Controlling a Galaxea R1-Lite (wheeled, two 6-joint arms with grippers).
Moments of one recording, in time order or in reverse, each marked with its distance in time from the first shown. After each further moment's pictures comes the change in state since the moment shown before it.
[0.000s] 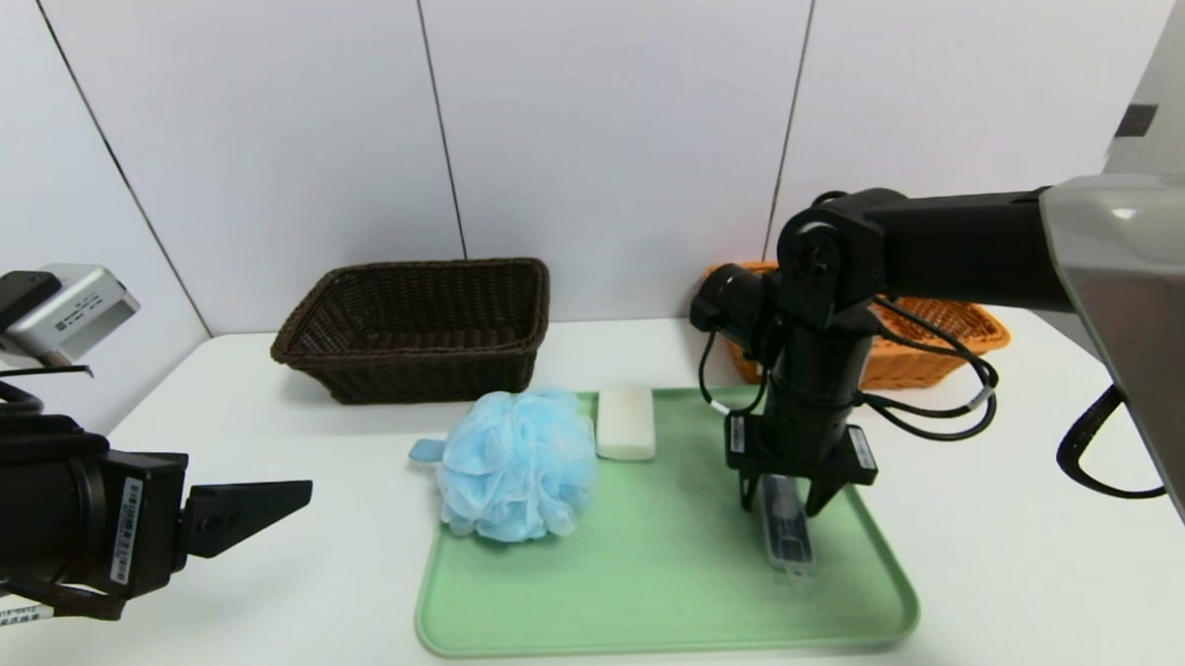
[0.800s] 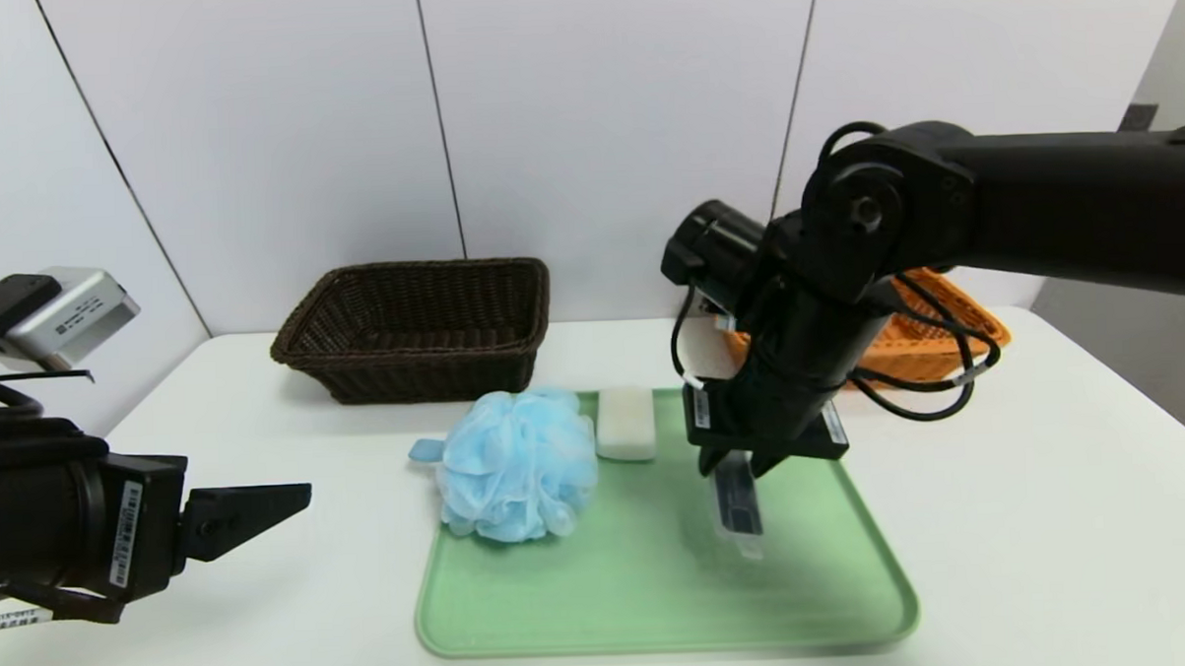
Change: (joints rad) left arm -0.001 -0.001 0.003 0.003 0.001 0.000; right arm 0.120 -0.131 -0.007 -0.101 -0.005 -0.029
